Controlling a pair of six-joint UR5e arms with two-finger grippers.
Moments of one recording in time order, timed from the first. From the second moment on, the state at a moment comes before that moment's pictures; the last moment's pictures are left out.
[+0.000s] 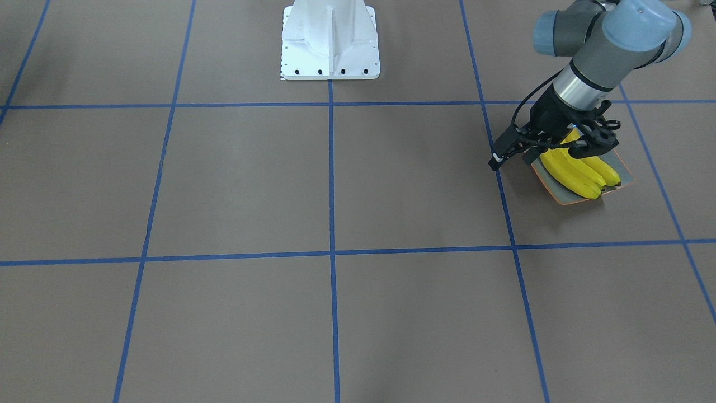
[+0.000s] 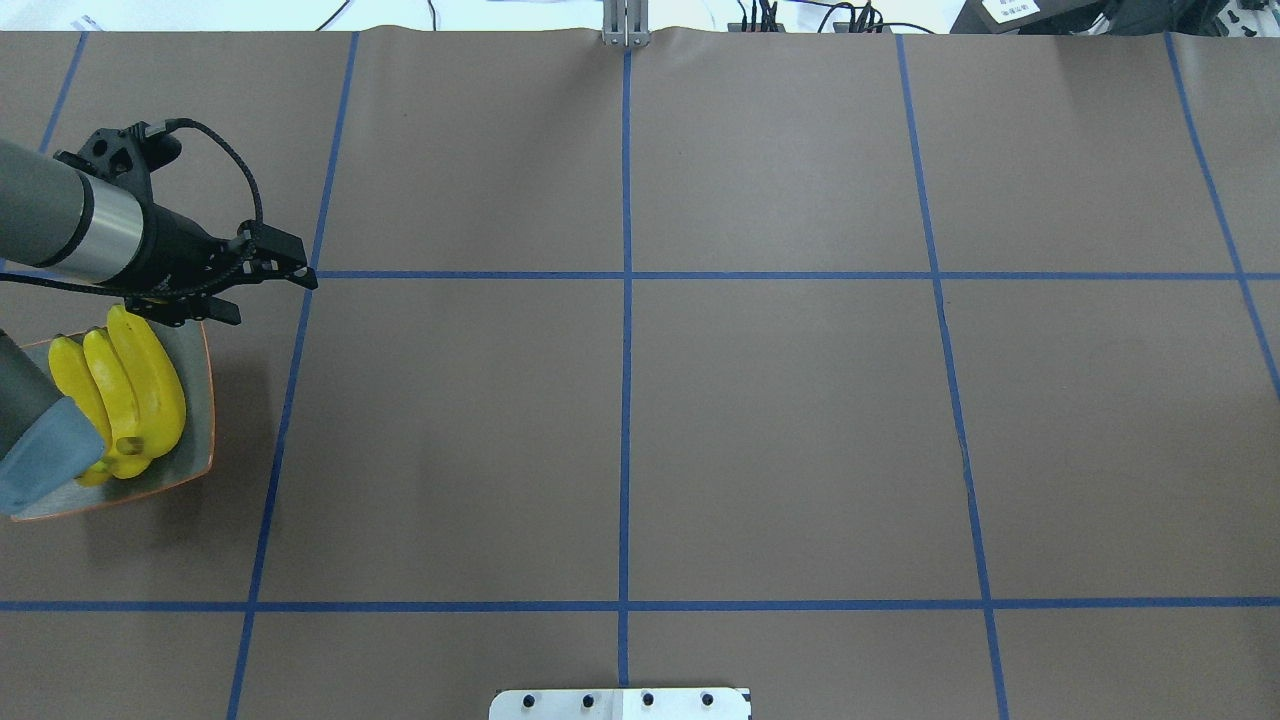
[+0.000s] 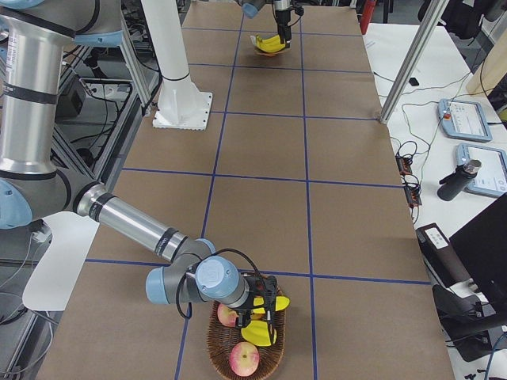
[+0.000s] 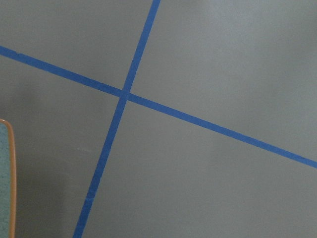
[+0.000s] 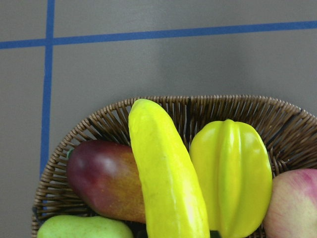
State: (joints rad) left arm -0.88 -1.76 -1.90 -2.02 -2.14 -1.39; right arm 1.71 -1.80 1.41 -0.95 2.41 0.11
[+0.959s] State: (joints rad) left arm -0.88 -1.89 -1.80 -2.03 -2.15 -1.41; right arm 1.49 -1.41 1.54 -1.03 2.45 0.79
